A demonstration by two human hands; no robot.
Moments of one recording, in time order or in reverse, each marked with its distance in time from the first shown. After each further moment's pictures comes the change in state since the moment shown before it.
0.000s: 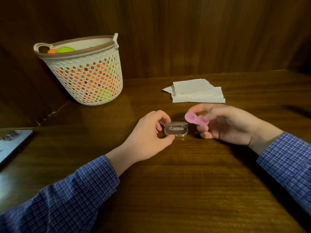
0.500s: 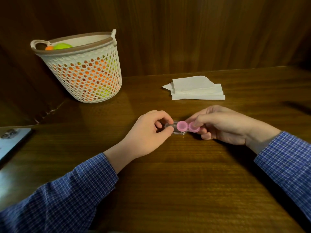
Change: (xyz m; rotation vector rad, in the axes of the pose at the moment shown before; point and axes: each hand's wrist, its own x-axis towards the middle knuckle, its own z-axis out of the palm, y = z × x) left_hand 0.003 -0.002 0.000 -0.078 -0.036 0.003; right_hand 0.005 0.004 0.017 -0.245 0.115 0.127
